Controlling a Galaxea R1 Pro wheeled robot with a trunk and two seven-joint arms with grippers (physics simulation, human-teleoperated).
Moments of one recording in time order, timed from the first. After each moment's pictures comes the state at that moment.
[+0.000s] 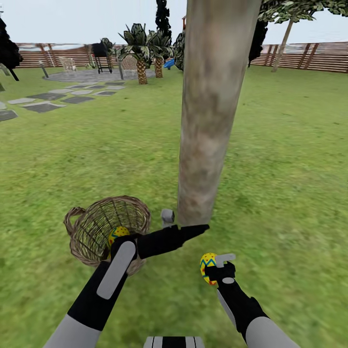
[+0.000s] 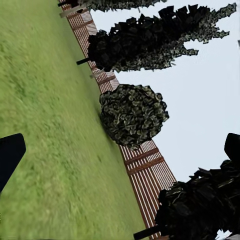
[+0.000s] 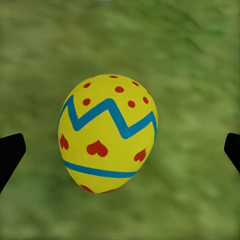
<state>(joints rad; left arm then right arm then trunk) -0.54 -0.10 -0.32 -1.40 0.98 0.89 -0.60 -0.59 0.10 0.08 -0.52 0.14 0.10 -0.20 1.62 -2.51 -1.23</state>
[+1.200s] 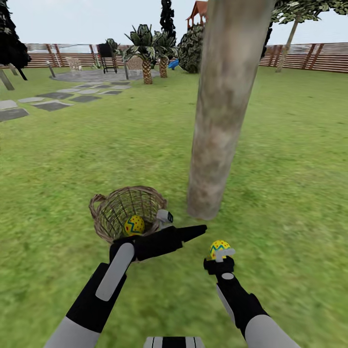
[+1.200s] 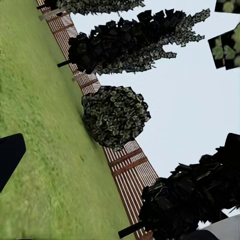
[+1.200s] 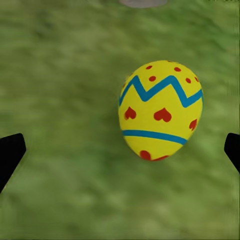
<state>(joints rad) -0.53 -0.09 -0.32 -1.40 0.98 0.89 -0.70 -0.59 0.10 0.08 -0.58 0.14 0.11 -0.20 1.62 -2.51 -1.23</state>
